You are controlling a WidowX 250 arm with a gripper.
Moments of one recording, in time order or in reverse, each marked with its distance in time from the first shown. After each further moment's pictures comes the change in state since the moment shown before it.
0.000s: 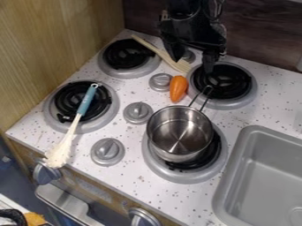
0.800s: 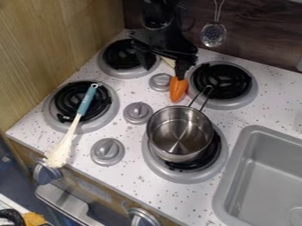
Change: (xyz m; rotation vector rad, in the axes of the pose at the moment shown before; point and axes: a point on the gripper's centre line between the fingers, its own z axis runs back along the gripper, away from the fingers) arm -0.032 0.037 0.010 0.112 0.065 0.079
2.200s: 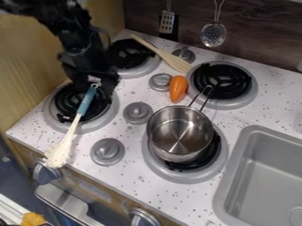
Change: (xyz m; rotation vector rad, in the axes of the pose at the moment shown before) arm -0.058 0.106 -0.035 0.057 0.040 0.090
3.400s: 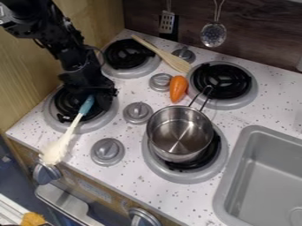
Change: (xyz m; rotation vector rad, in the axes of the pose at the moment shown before) arm -0.015 0.011 -0.036 -0.059 0.082 0.056
